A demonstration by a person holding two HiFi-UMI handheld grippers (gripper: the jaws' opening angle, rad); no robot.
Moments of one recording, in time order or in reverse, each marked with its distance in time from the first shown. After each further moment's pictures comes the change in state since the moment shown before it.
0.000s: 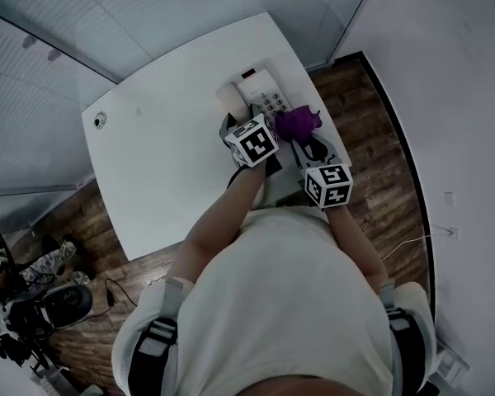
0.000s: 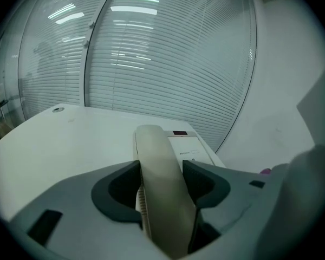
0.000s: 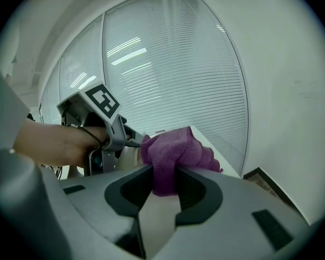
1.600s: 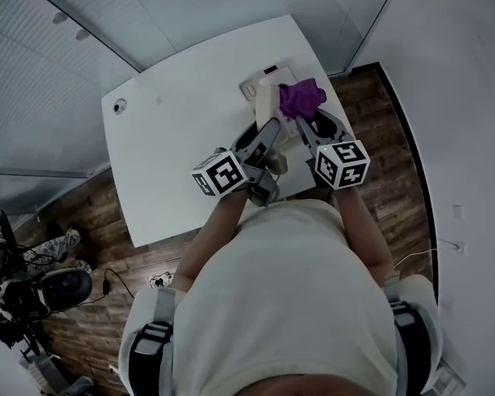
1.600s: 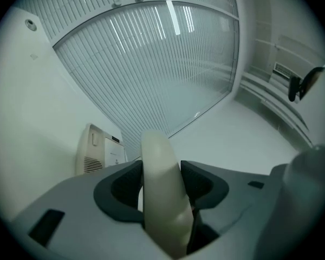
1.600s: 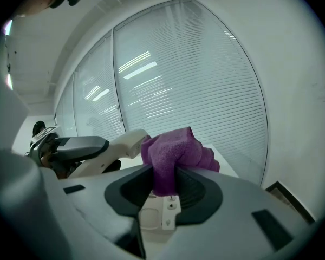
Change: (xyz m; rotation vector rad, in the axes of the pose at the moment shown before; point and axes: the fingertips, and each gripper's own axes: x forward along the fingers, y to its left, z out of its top) left arm -0.128 -0.028 0.028 -0.393 -0.096 -0.925; right arm 0.012 0.038 0.076 -0.018 -0.132 0.145
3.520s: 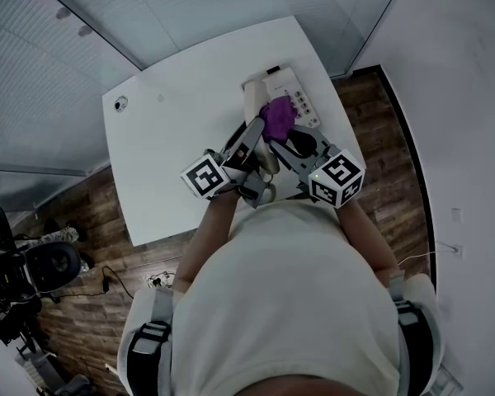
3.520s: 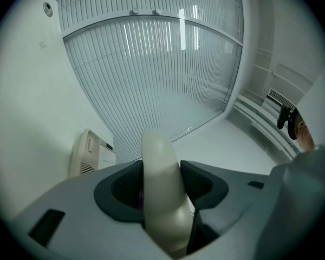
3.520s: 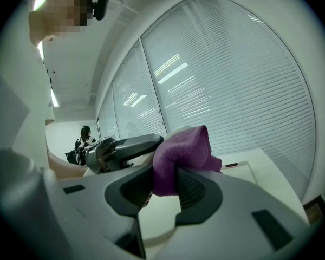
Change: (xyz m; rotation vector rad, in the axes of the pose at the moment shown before) left arm -0.023 -0.005 0.022 -0.200 -0.111 -0.139; right arm -0.018 0.105 0.005 -0.081 -0.025 0.416
